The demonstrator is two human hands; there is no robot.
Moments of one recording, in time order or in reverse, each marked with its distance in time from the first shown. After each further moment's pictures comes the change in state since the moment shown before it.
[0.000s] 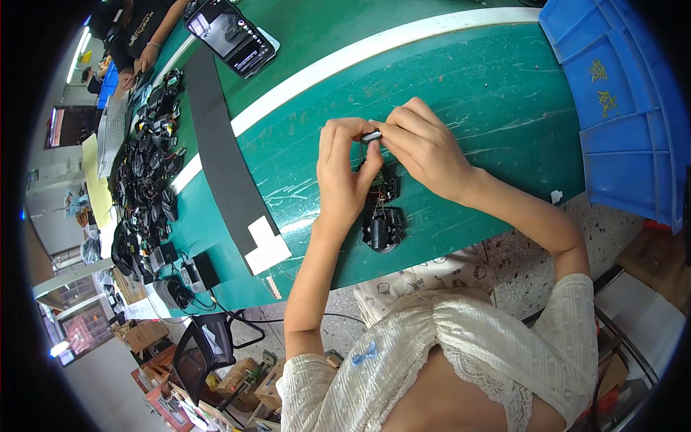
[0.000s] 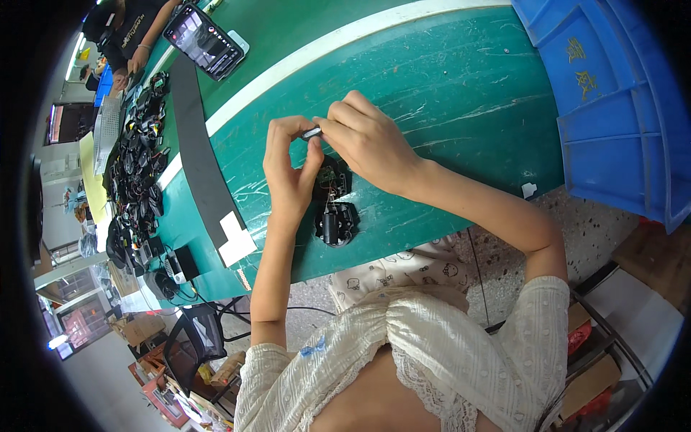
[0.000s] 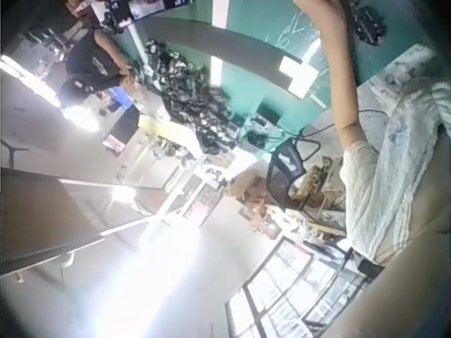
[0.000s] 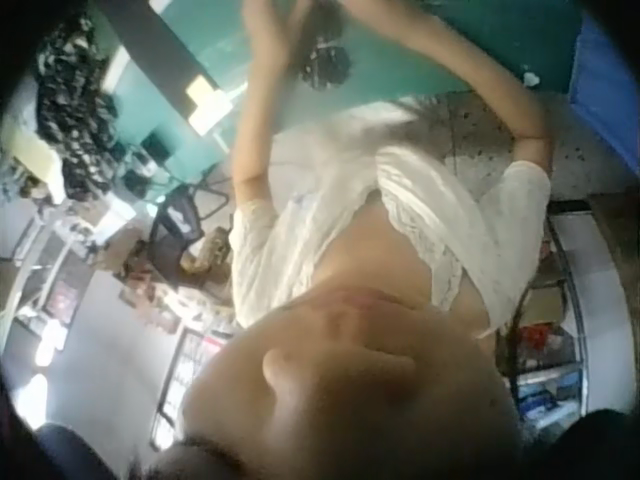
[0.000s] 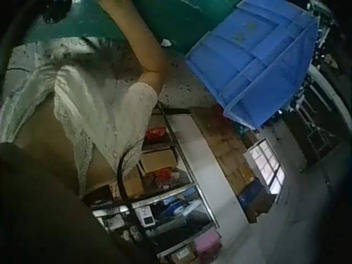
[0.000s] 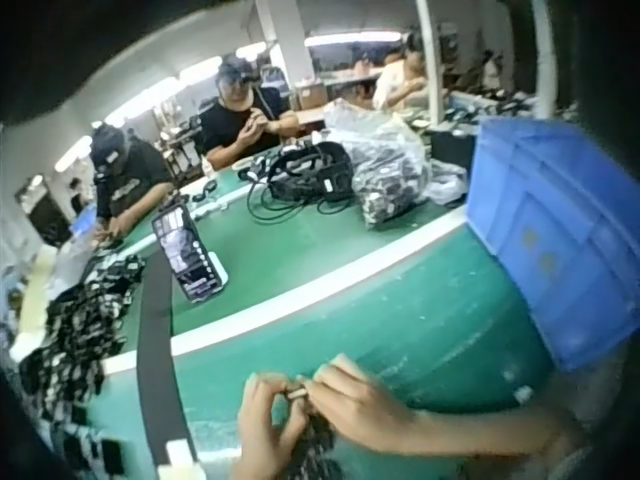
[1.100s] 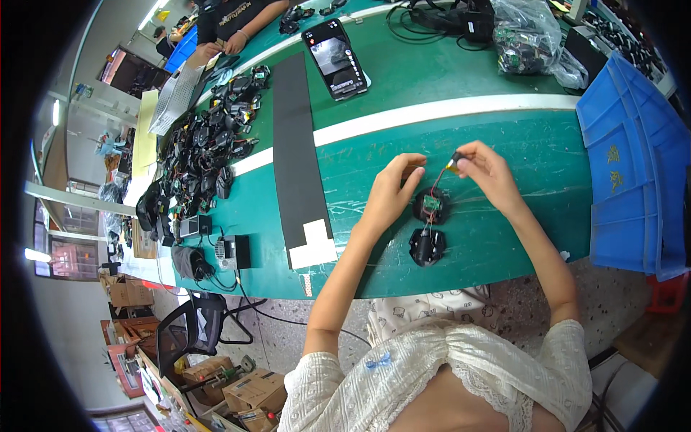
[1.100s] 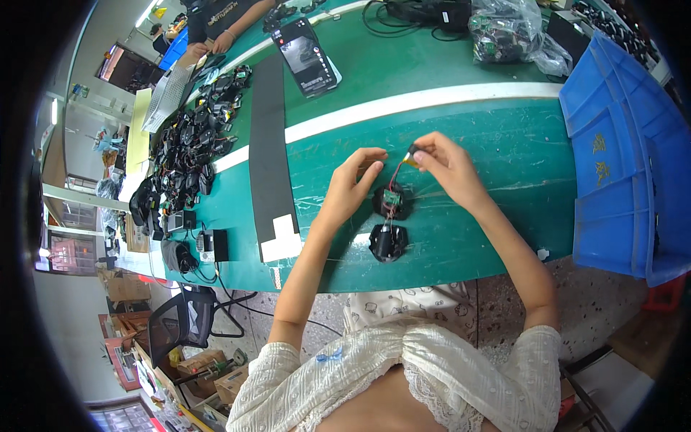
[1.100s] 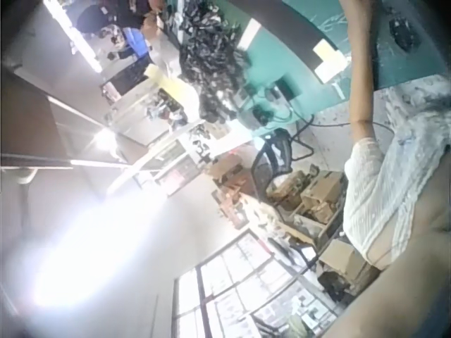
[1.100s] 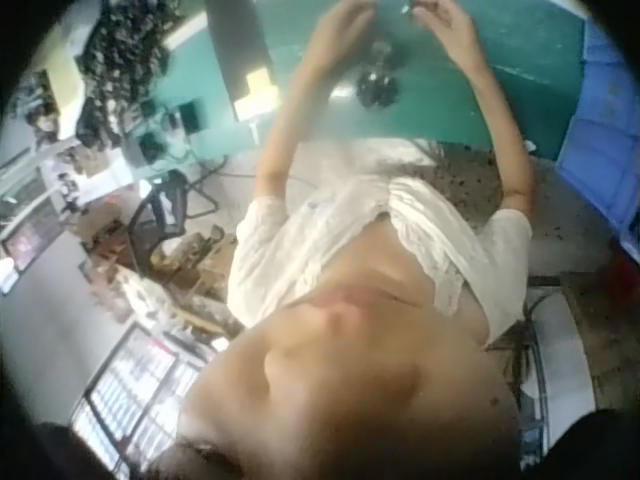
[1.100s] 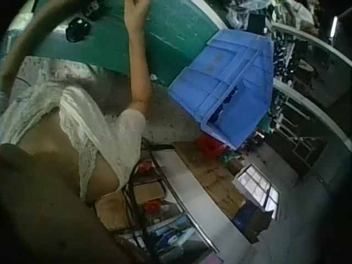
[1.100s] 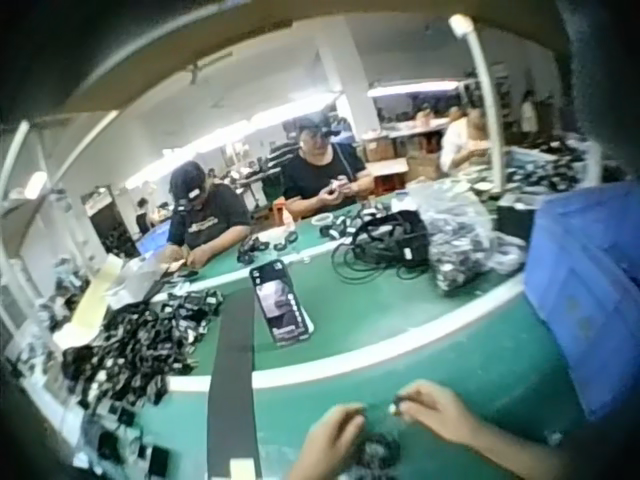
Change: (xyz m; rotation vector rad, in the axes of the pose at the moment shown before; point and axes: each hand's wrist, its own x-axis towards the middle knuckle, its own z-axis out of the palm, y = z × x) left_hand 0.004 -0.016 -0.026 -0.188 -0.113 -0.321; right_hand 0.015 0.022 -0.020 0.880 -0.125 0.596
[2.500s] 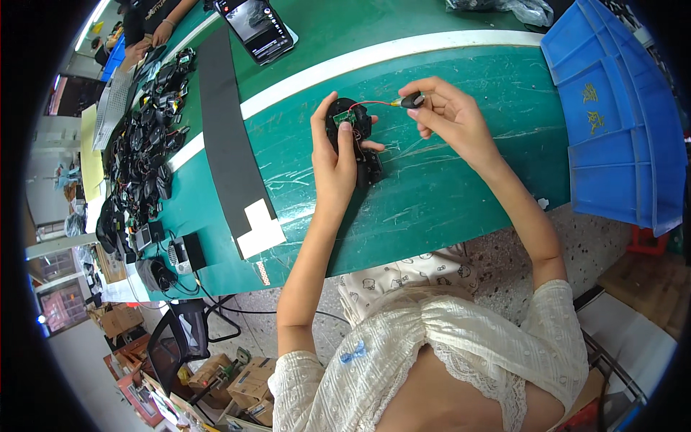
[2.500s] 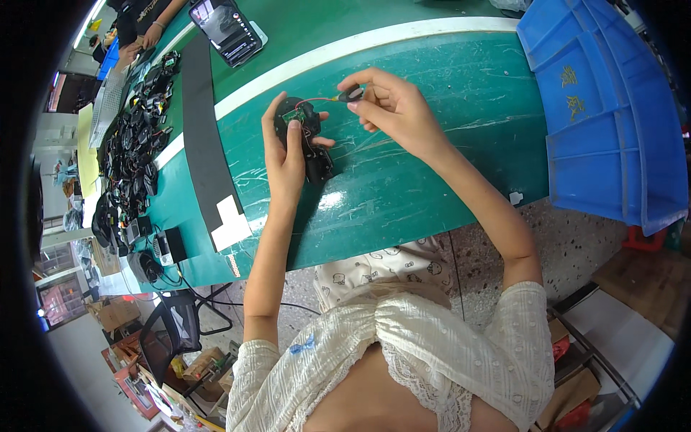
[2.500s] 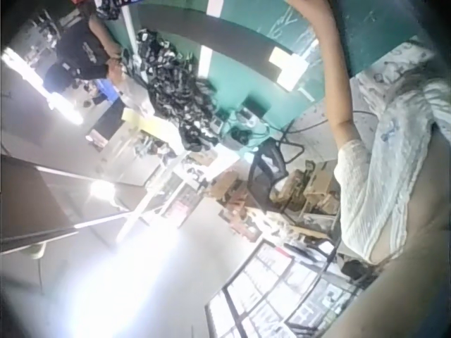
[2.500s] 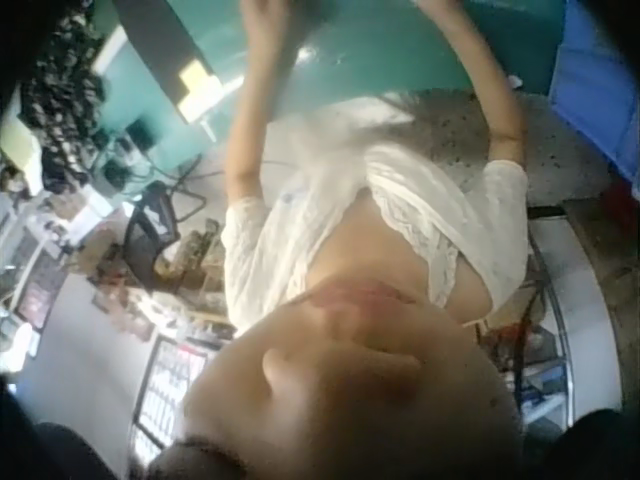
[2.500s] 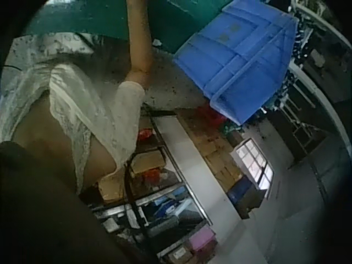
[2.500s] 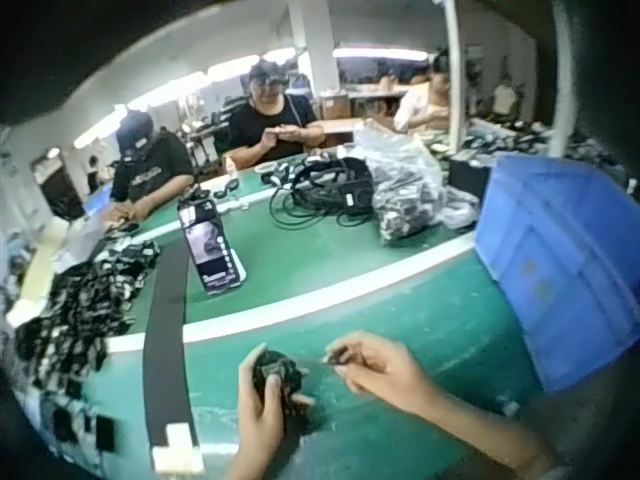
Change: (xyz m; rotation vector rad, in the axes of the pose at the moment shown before) left_hand -0.012 0.014 0.026 -0.453 0.211 -0.078; right_hand -0.009 -0.023 -0.004 -0.057 -0.059 -0.002
